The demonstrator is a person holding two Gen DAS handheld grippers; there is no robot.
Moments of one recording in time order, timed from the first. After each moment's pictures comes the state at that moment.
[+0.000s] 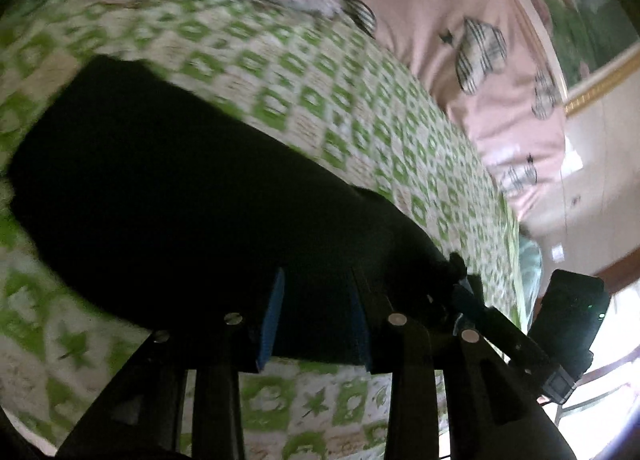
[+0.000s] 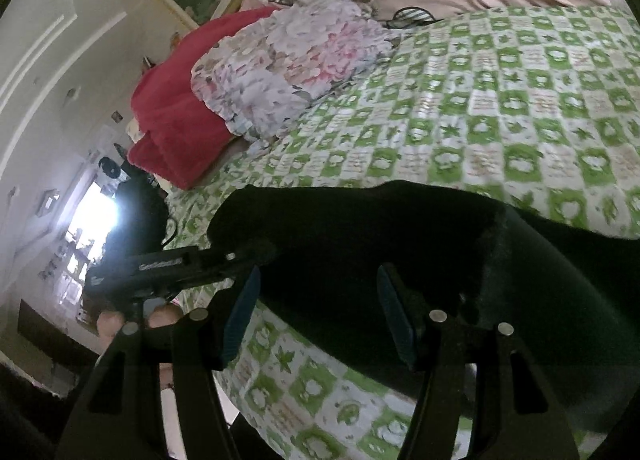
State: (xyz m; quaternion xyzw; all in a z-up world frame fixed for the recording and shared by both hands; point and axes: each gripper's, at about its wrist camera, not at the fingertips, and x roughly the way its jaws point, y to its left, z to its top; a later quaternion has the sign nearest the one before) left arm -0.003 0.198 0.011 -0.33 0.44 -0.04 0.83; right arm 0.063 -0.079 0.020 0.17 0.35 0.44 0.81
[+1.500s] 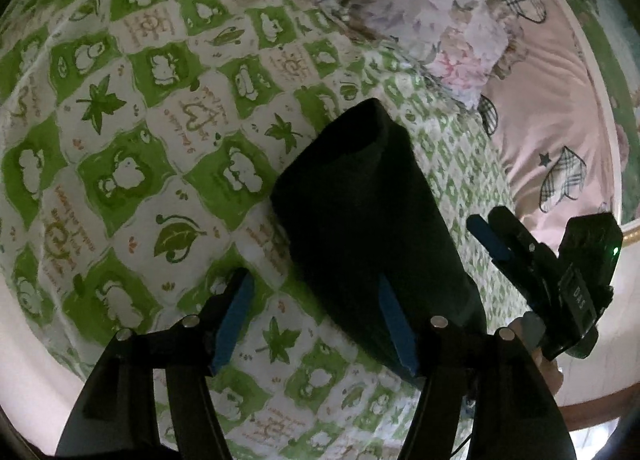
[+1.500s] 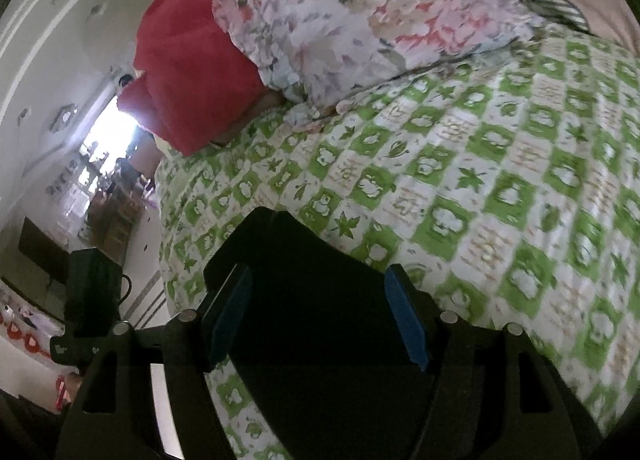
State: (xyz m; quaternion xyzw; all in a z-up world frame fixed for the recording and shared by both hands) left arm -0.070 0.300 -0.014 -0.45 0.41 0.14 0.78; right arm 0.151 0.099 0.055 0.04 0.39 0.53 0.75
